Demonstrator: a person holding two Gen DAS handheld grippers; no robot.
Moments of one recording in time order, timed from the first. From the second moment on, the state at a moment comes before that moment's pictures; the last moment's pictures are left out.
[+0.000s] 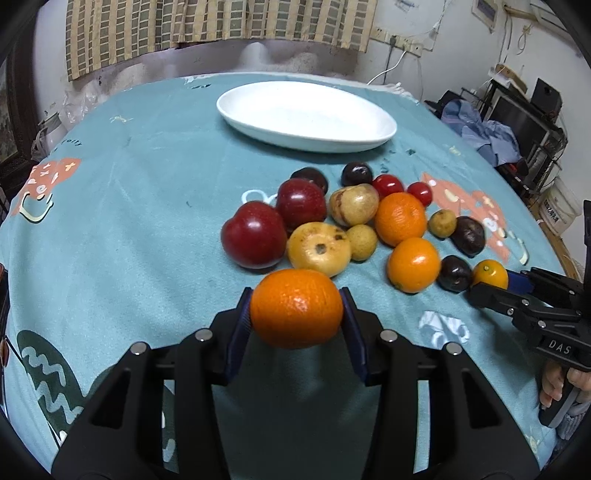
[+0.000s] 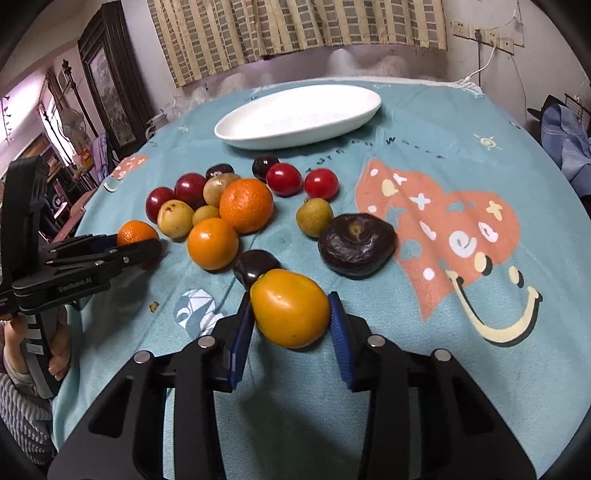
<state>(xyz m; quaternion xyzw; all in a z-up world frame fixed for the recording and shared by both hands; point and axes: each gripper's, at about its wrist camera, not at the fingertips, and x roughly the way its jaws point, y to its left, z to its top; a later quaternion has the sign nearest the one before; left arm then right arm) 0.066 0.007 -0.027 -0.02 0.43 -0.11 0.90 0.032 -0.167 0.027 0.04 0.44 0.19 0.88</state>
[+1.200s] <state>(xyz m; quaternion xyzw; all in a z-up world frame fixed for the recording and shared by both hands) 0.188 0.014 0.033 -0.08 0.37 -0.06 0.92 0.166 -0.174 0.129 0.13 0.32 0.16 0.92</state>
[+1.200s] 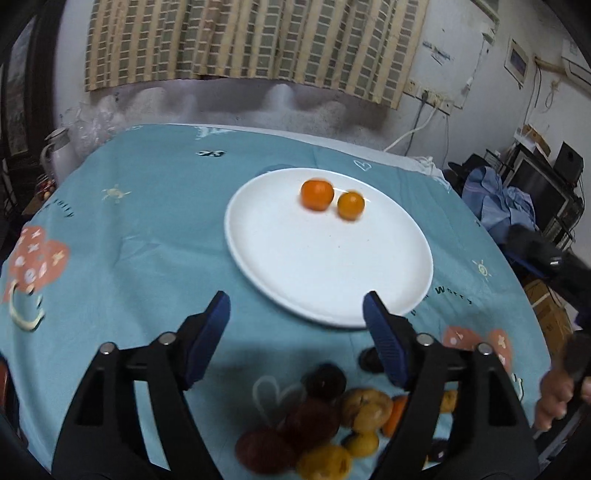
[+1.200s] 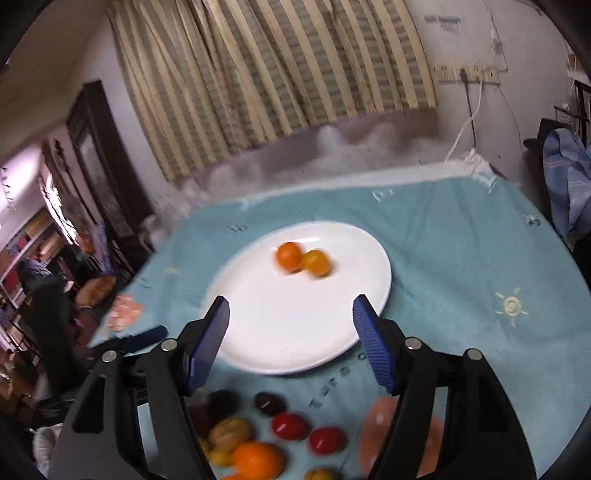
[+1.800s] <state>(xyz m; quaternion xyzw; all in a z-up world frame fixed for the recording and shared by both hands) 0.090 0.023 -0.005 -0.02 0.37 0.00 0.93 0.062 -0.194 0.083 0.13 0.34 0.14 0.92</state>
